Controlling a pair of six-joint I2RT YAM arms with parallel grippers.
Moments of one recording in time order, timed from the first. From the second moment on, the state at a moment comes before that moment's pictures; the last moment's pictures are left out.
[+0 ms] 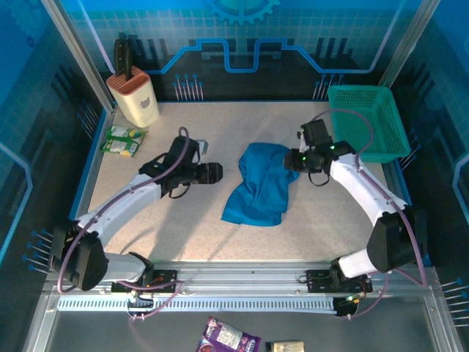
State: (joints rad) left arm -0.48 1.36 1.01 -0.53 0.12 -0.47; right arm 0.34 1.44 1.17 -0.76 -0.06 0.39
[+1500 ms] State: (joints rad) left arm -0.32 1.21 1.07 -0.62 0.18 -0.56; right arm 0.50 1.27 1.29 -0.85 0.16 0.38
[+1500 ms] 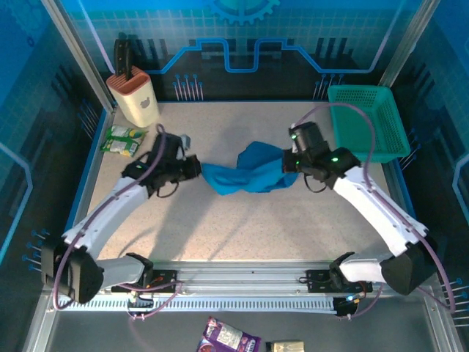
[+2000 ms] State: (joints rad) left arm -0.18 1.18 1.91 -0.72 0.27 -0.39; right arm 0.42 1.11 1.92 -0.83 0.18 0.15
